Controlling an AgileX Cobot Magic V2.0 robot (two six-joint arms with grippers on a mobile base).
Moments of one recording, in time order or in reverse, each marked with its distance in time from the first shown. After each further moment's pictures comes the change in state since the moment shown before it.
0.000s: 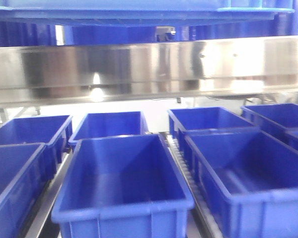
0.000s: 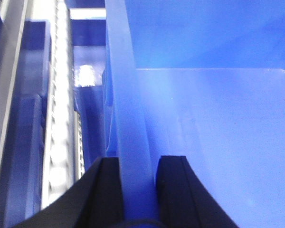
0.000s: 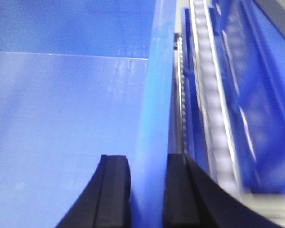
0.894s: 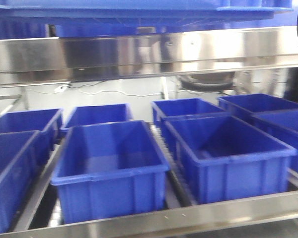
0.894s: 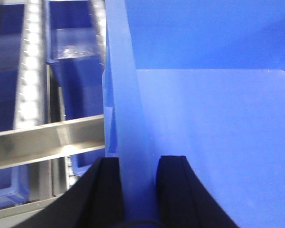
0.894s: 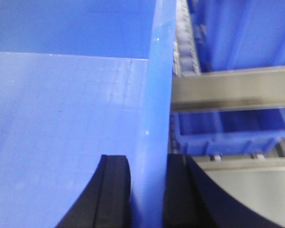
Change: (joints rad) left arm 0.000 0.000 0.000 0.001 0.000 0.000; right arm 0.000 0.000 0.000 0.000 0.000 0.002
